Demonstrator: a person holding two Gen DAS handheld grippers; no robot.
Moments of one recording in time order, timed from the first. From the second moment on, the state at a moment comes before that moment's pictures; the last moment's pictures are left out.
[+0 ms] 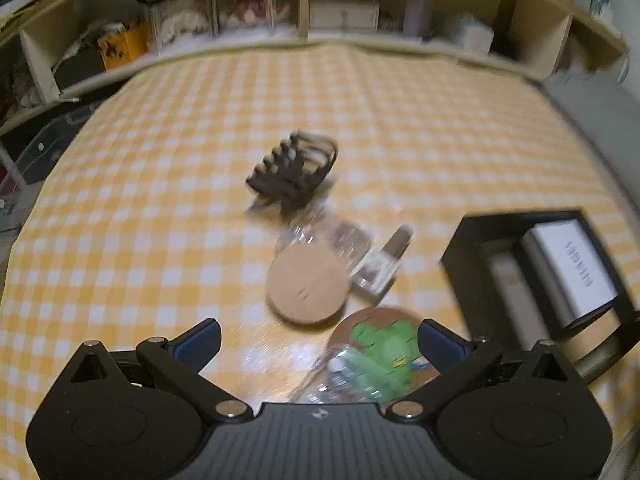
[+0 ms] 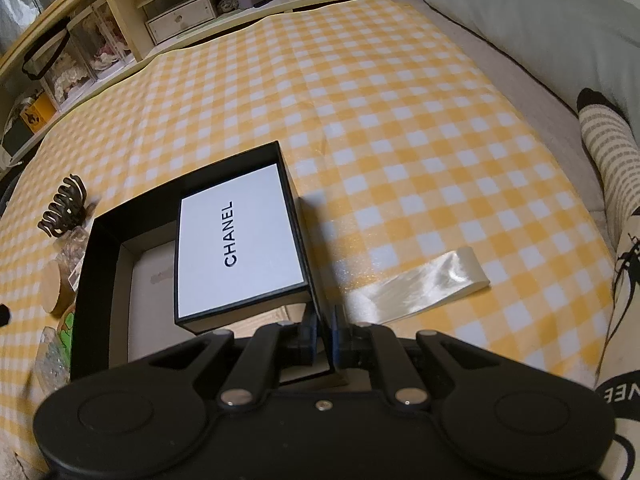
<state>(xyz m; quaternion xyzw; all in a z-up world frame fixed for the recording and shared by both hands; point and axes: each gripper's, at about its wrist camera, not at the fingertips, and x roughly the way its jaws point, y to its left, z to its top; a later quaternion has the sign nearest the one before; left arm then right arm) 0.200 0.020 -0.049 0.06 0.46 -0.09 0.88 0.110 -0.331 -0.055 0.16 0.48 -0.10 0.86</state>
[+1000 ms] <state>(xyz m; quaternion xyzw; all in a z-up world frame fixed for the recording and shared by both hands) 0.196 0.003 -0.098 0.17 0.53 -0.24 0.80 0.113 -0.326 -0.058 0.15 0.48 -0.07 0.86</state>
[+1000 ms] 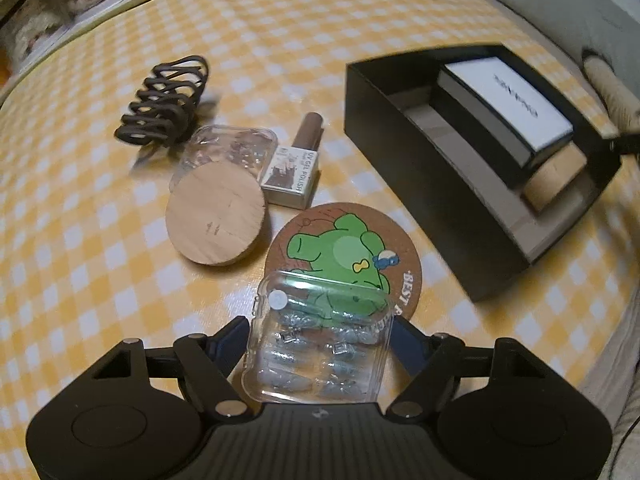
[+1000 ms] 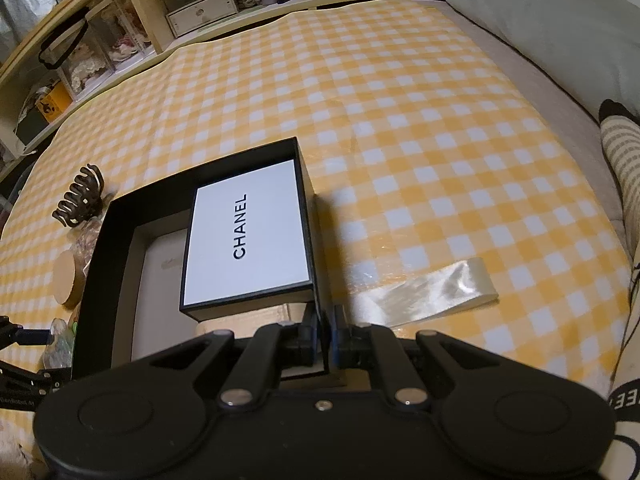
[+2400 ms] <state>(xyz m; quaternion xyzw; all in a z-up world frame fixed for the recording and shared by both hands) 0.262 -0.110 -0.074 -0.08 0.49 -0.12 0.86 0.128 -0.316 -0.059 0.14 0.49 -0.05 0.86</state>
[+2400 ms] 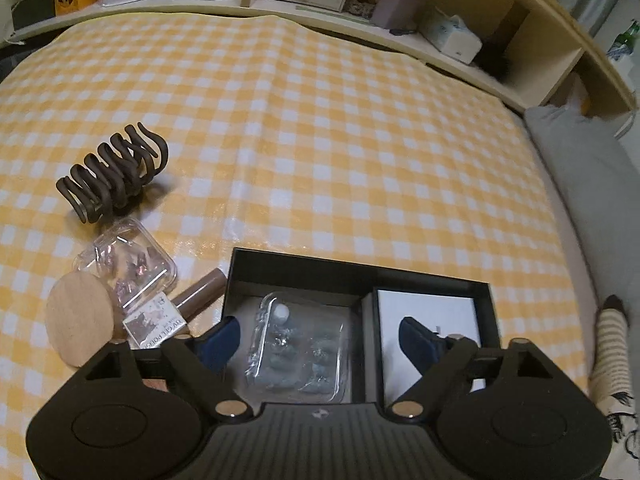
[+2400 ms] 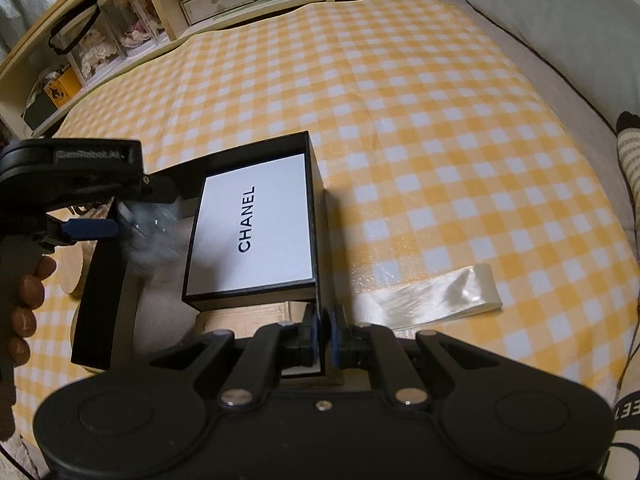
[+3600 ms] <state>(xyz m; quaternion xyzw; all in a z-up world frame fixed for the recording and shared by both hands) 0.212 0.031 -0.014 -0.01 0.38 -0.09 0.92 0.164 -0.306 -0.055 0.06 0.58 -0.04 0.81</state>
